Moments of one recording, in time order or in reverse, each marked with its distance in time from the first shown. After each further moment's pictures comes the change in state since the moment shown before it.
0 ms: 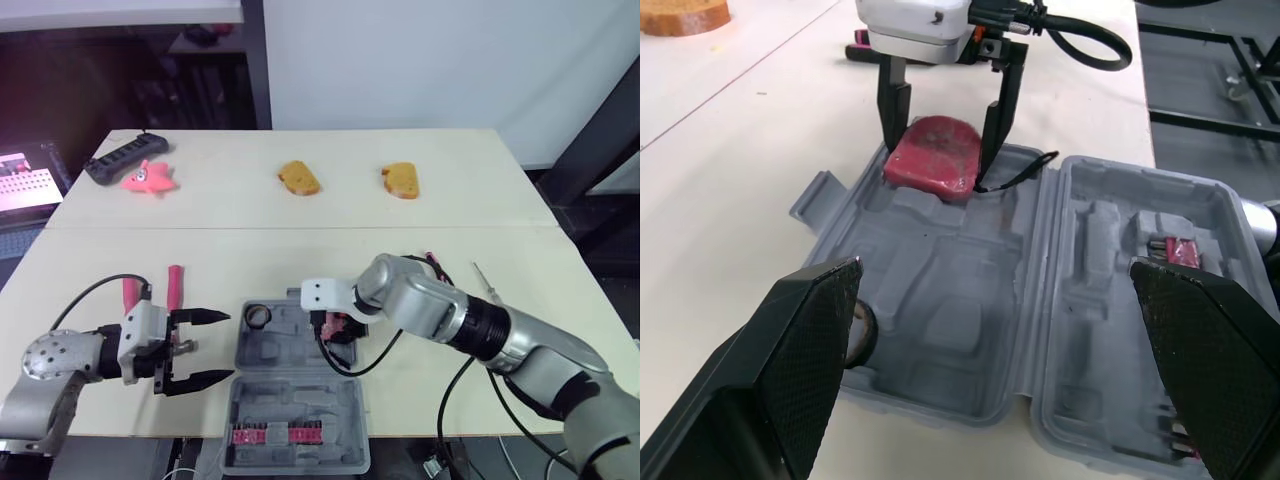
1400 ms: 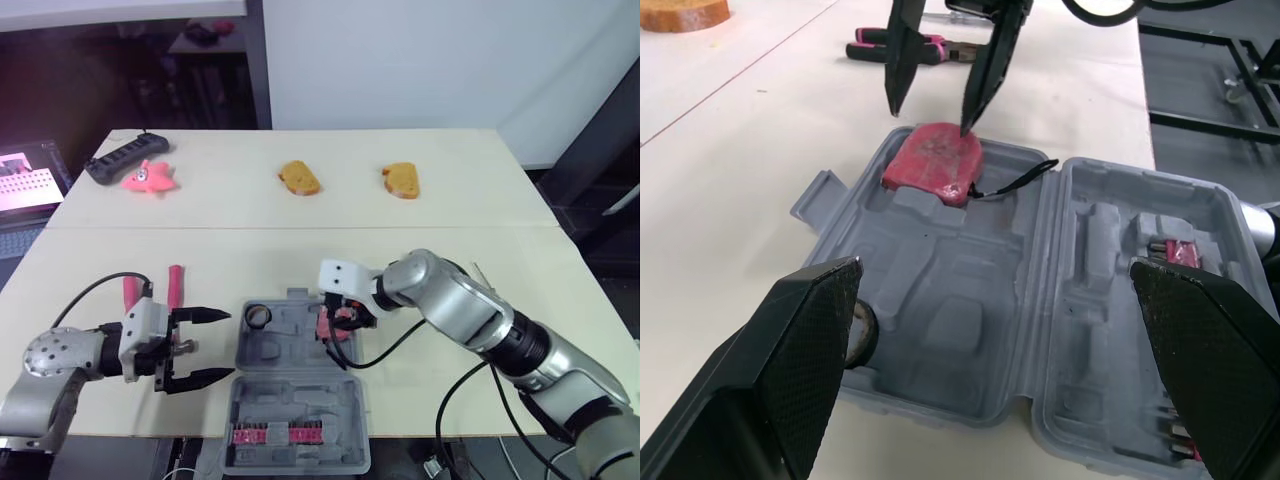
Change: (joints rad) left arm -0.017 0.001 -0.003 0.002 0.001 0.023 -0.005; right arm 0.192 -0.063 -0.302 -0.193 0.069 0.035 -0.074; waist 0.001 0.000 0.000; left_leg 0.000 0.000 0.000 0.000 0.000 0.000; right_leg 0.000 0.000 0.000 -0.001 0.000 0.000
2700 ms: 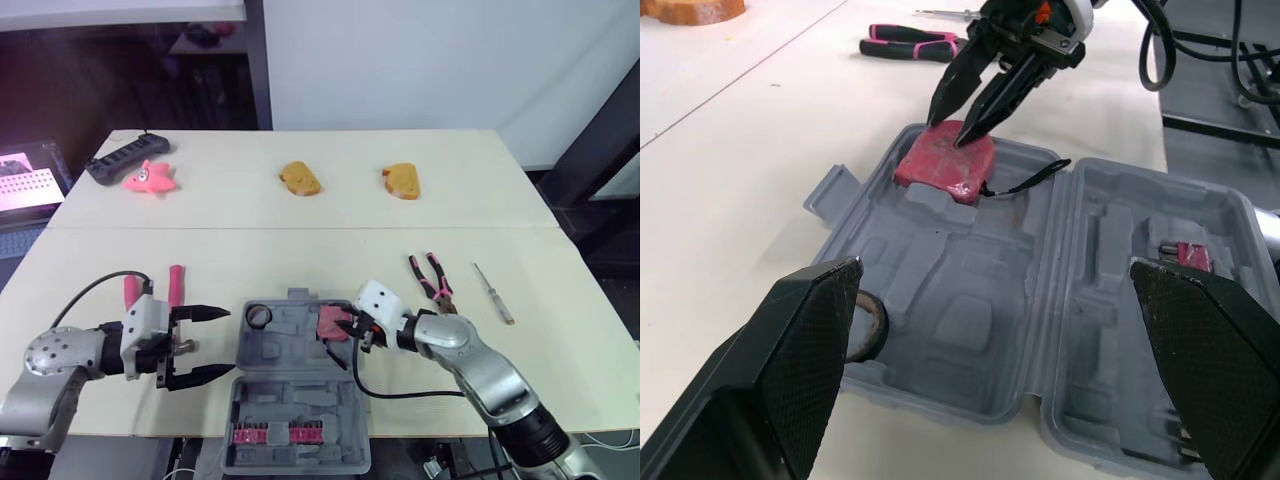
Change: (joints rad) left arm -0.002 0.001 -0.002 -0.001 0.000 0.022 0.026; right arm 0.534 0.121 -0.306 0.044 0.001 -0.528 -0.235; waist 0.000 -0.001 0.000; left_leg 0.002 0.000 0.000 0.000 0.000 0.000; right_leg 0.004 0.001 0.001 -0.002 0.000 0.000
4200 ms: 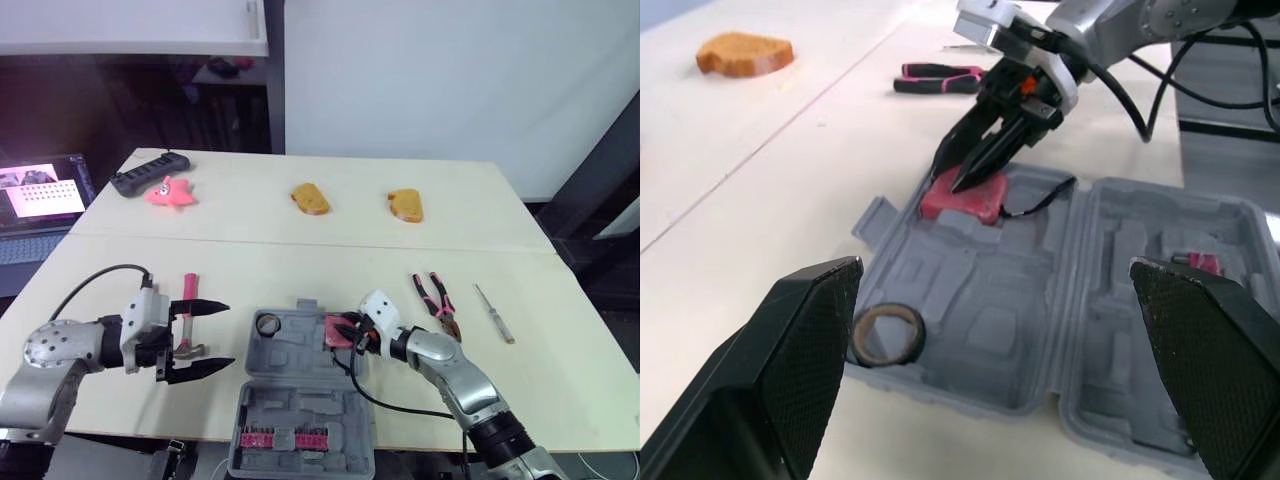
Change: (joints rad) left arm -0.040 0.013 -0.001 0.010 0.001 0.013 -0.002; right arm 0.054 0.138 -0.046 0.390 0.041 -0.302 -0.045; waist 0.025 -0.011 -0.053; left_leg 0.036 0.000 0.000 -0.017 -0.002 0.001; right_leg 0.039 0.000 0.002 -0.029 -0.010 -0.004
